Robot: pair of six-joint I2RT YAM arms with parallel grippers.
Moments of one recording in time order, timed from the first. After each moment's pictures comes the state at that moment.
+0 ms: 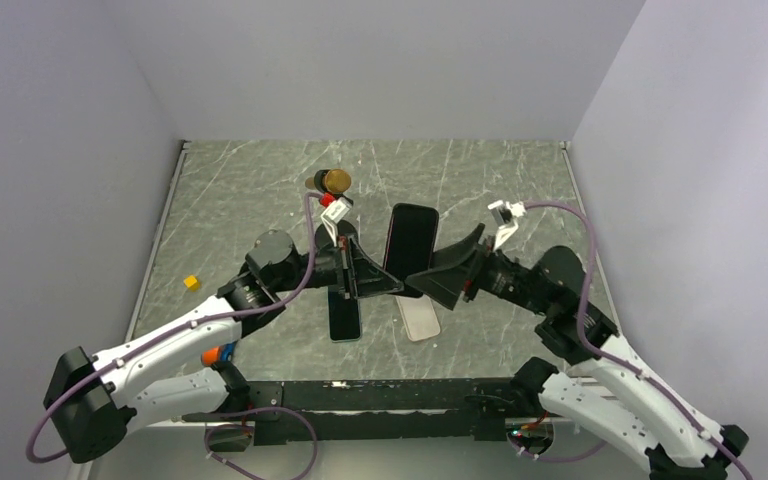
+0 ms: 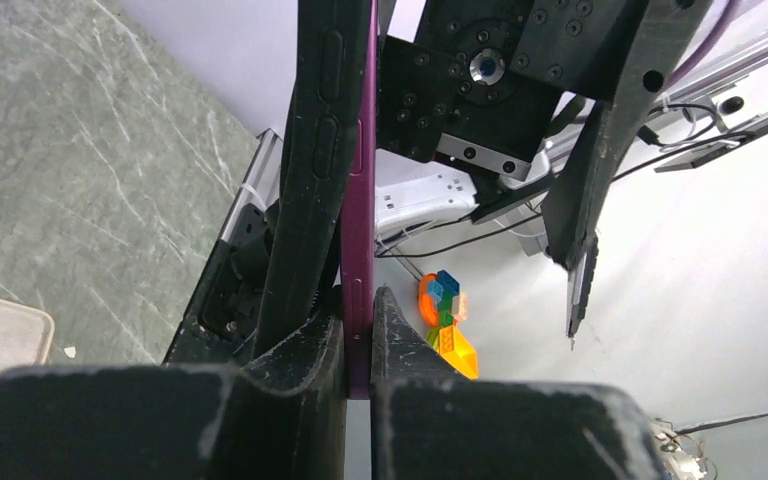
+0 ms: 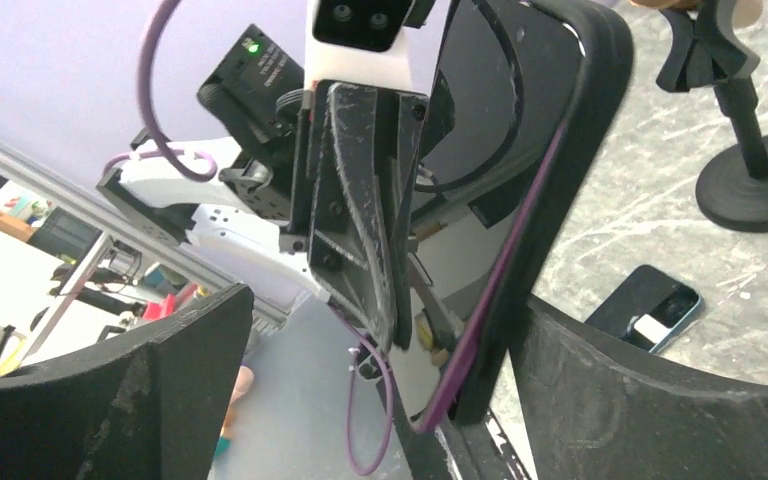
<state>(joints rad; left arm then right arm) -0.83 1.03 0.72 0.41 0.62 -0.99 0.74 0.66 0.77 -0.02 -0.41 0.75</state>
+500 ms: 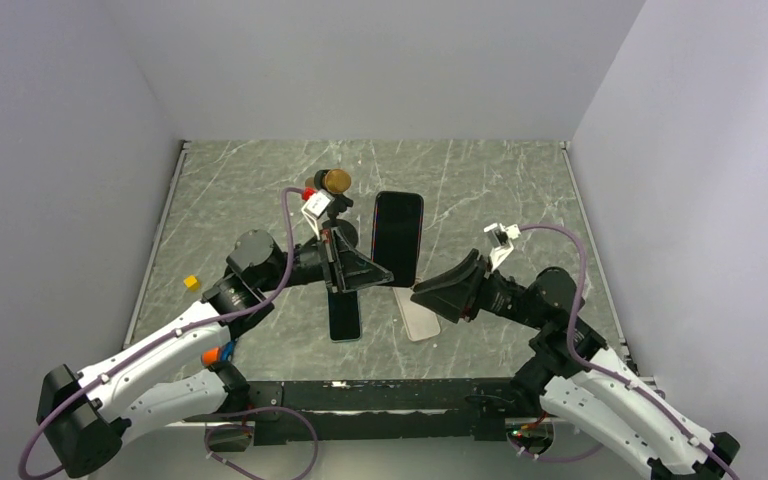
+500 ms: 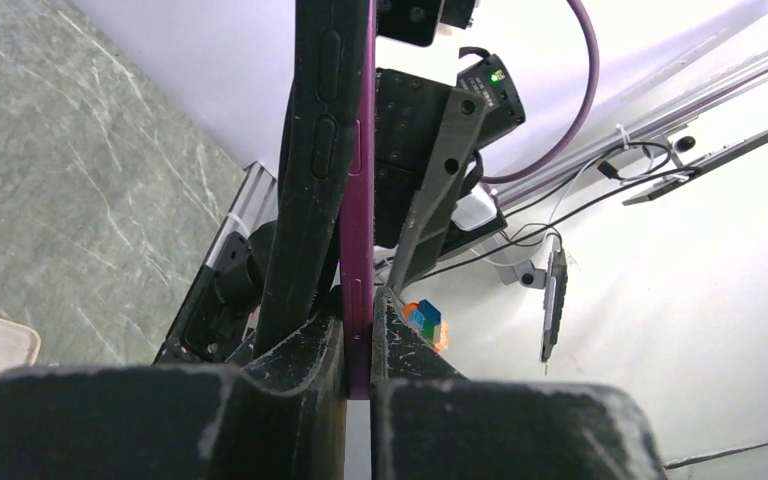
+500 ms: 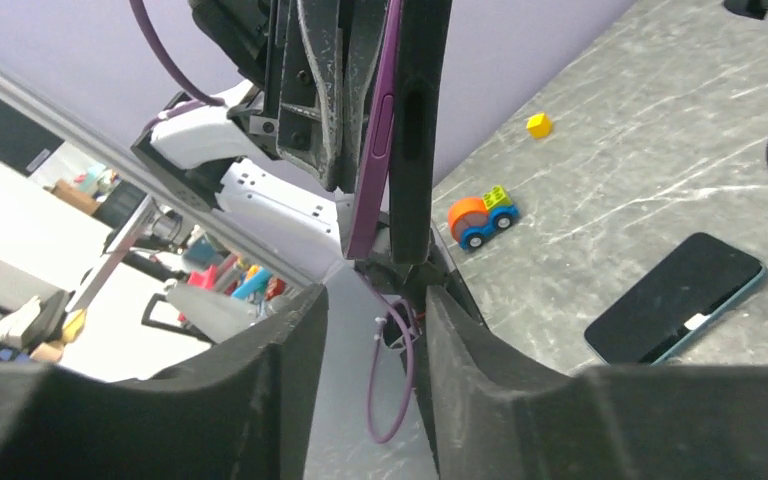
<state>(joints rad) -0.78 0.94 0.73 0.38 0.61 -1.05 0.73 0.50 0.55 0.09 -0.47 0.81</state>
